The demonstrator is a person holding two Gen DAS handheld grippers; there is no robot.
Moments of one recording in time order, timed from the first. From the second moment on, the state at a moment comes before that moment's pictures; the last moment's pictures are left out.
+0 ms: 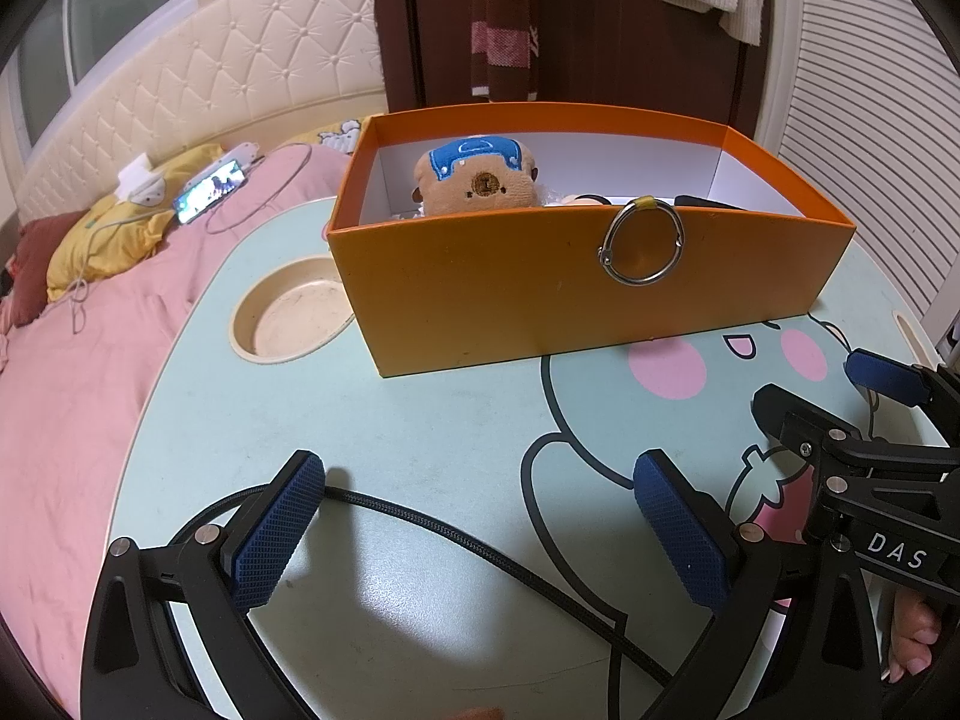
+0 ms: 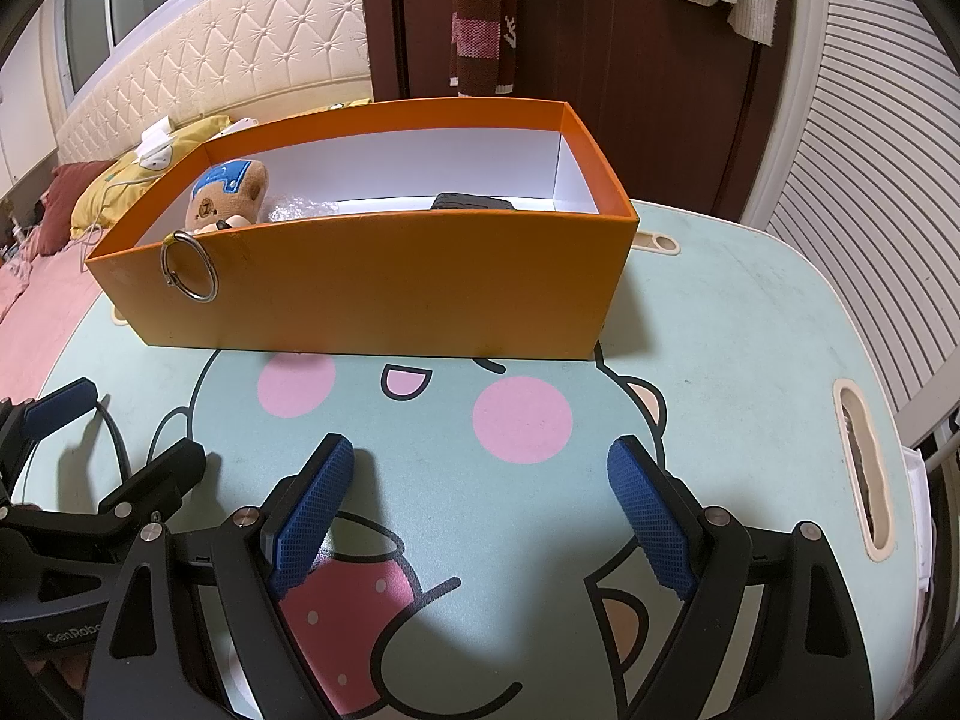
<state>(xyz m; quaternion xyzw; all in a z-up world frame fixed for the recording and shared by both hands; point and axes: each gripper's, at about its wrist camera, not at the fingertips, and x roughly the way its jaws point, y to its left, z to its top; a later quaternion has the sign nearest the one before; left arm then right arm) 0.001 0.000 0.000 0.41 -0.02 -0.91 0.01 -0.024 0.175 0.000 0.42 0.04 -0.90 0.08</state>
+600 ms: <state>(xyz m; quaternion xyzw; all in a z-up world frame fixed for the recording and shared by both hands) 0.001 -0.006 0.004 0.41 -0.02 -0.91 0.00 -0.022 0.193 0.071 0.39 0.04 -0.90 0.19</state>
